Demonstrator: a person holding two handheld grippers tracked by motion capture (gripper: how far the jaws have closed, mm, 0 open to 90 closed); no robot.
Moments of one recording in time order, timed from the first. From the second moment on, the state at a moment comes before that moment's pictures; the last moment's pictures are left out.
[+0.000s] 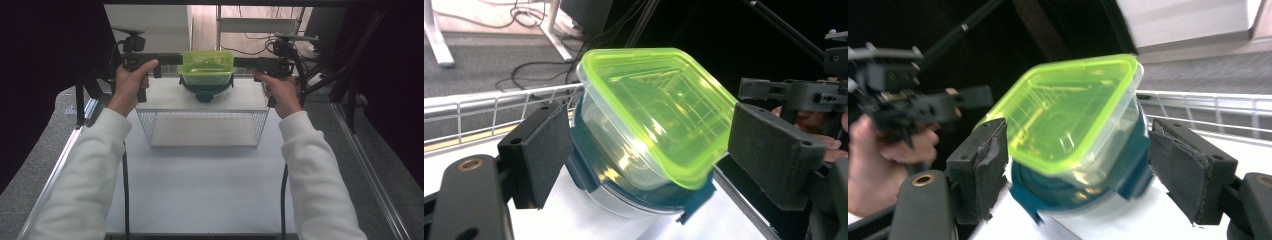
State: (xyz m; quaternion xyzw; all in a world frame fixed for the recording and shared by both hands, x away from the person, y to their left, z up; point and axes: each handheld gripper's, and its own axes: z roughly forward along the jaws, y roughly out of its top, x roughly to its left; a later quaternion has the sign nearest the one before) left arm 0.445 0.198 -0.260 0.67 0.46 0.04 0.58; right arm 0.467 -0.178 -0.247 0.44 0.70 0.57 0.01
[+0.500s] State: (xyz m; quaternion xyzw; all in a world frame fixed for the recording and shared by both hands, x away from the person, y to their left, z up) left arm 0.387 0.194 -0.264 0.70 0.42 0.09 0.57; right arm 0.423 -0.199 -0.252 0.39 0.74 0.55 0.07
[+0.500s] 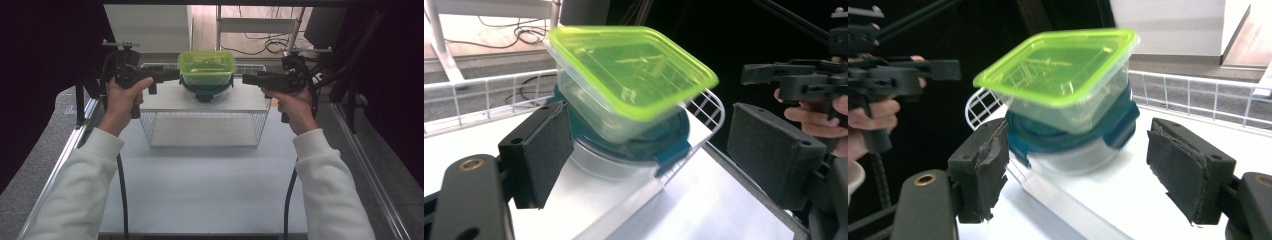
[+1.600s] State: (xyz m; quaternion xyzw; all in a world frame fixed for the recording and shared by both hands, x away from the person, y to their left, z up) left arm 0.237 0.203 -0.438 0.74 0.44 0.14 0.49; right arm 0.278 -0.252 -0.414 0.39 0.78 0.48 0.11
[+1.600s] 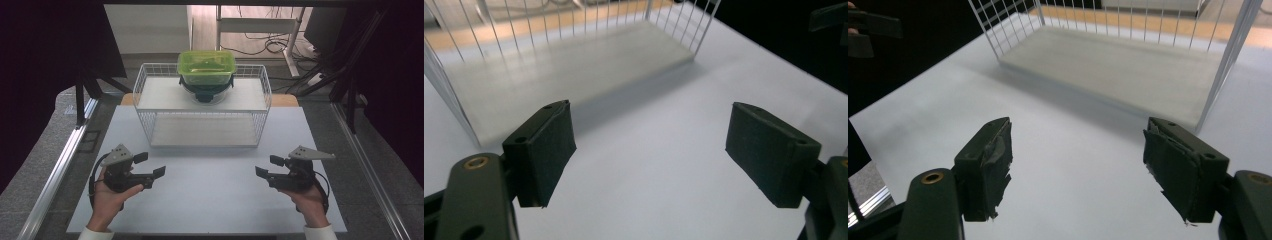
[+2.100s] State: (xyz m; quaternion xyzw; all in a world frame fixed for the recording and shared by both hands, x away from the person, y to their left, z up) left arm 0.234 0.207 -0.480 0.73 0.48 0.11 0.47; right arm 0.274 -0.250 -0.464 0.40 0.80 0.43 0.10
